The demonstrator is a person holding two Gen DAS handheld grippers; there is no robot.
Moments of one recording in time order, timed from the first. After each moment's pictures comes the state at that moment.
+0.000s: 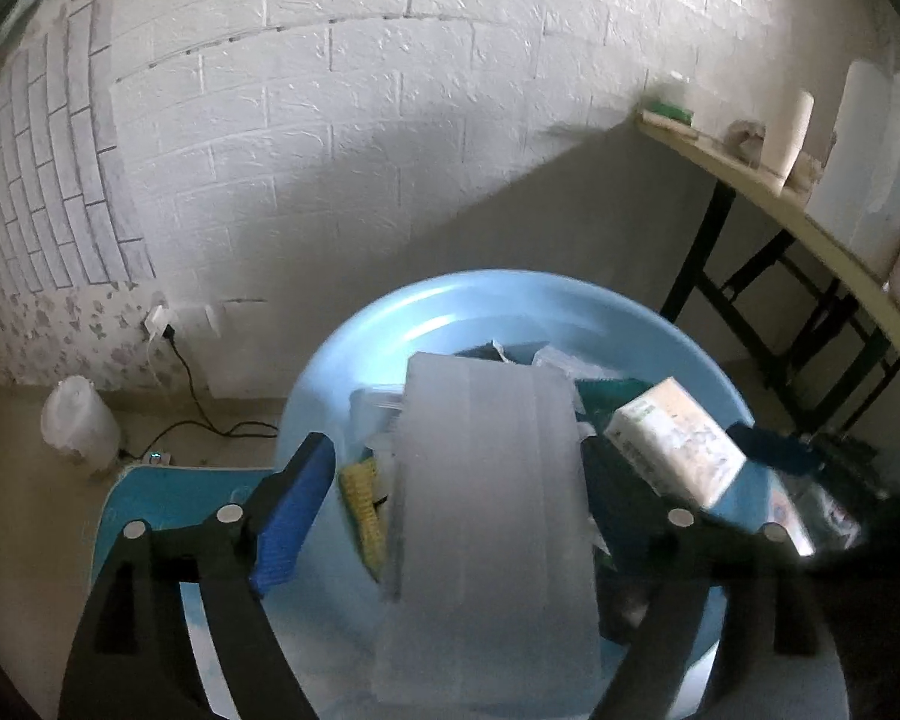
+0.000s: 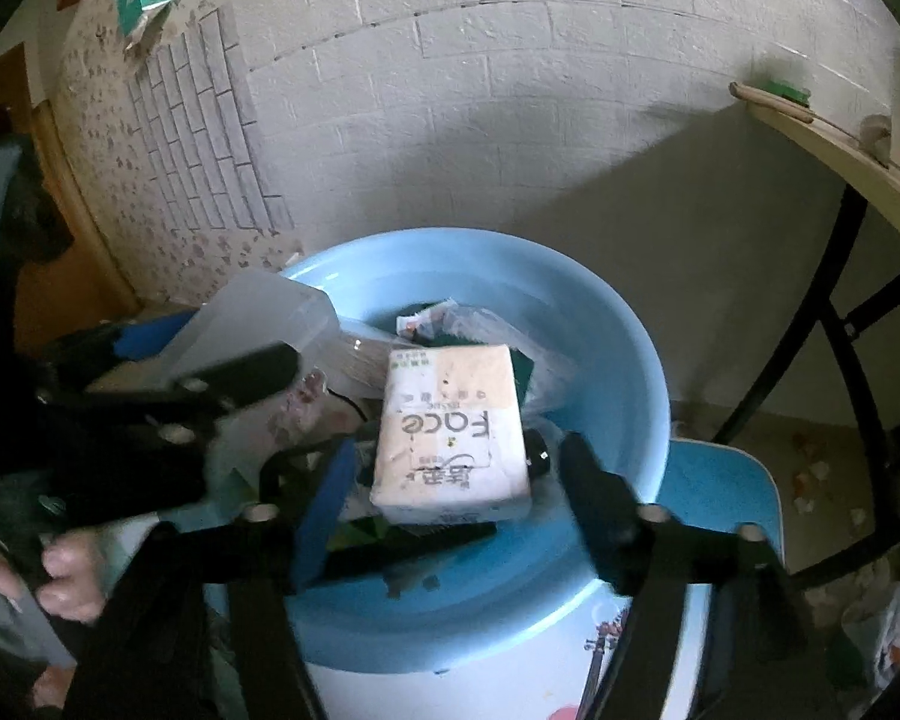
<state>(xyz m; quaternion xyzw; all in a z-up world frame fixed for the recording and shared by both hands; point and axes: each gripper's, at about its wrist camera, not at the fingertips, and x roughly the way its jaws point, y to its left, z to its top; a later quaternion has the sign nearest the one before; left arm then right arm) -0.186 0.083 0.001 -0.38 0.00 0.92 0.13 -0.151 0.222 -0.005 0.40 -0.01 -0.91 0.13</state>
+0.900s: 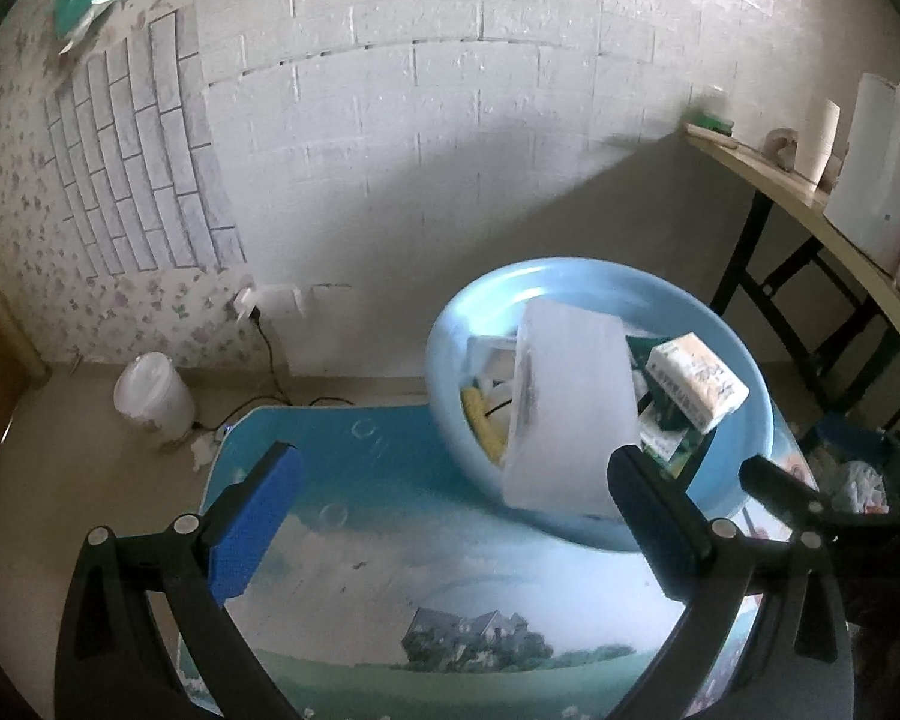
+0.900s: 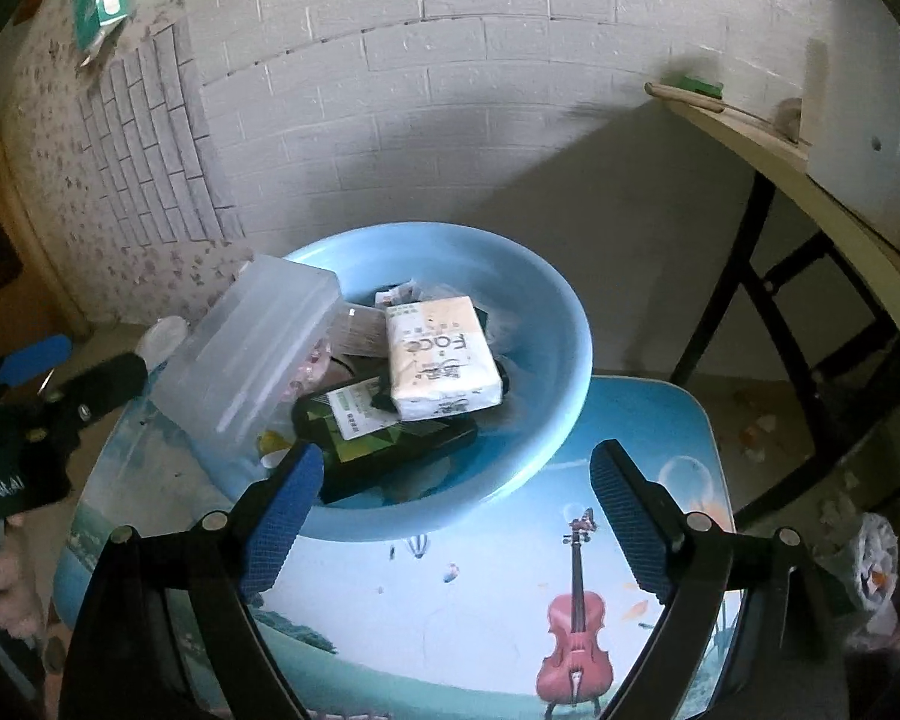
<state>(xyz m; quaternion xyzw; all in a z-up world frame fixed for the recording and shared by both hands) -0.120 0.041 0.034 -0.38 0.02 0.92 0.05 -0.098 0.212 0.027 0.40 -0.02 -0.92 0.04</state>
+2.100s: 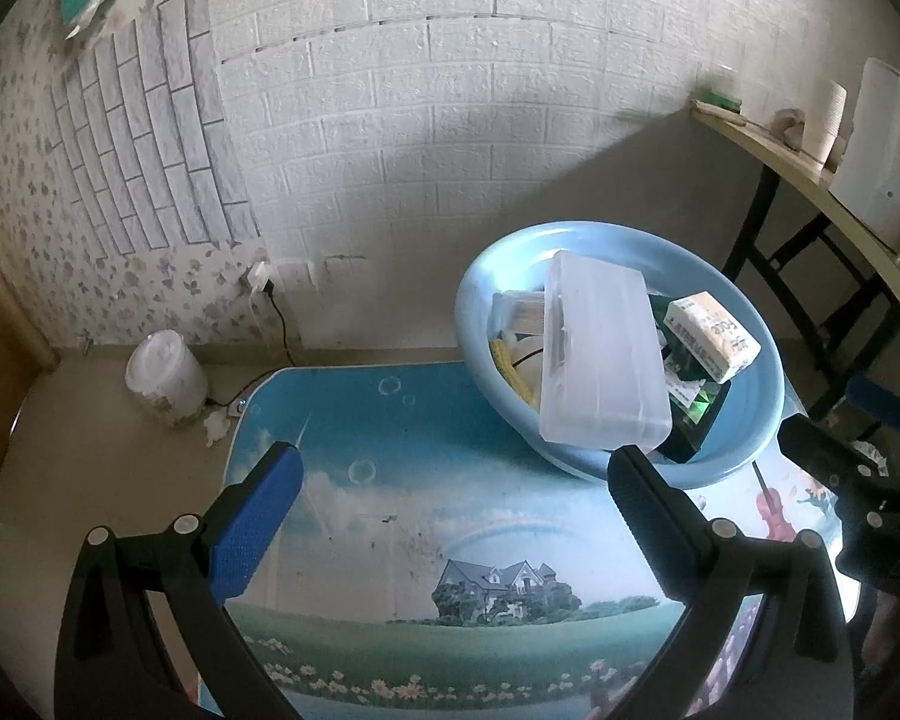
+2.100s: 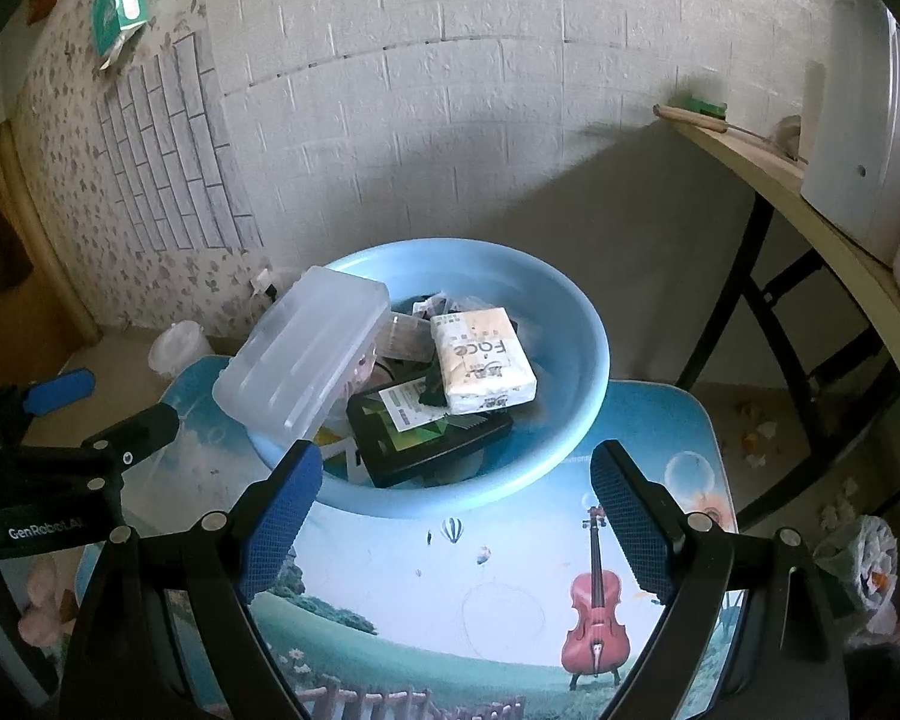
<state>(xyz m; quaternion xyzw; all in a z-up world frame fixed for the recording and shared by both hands) -0.104 0.024 0.029 -0.41 0.02 0.91 0.04 -0.077 0.198 0.041 0.39 -0.02 -0.92 0.05</state>
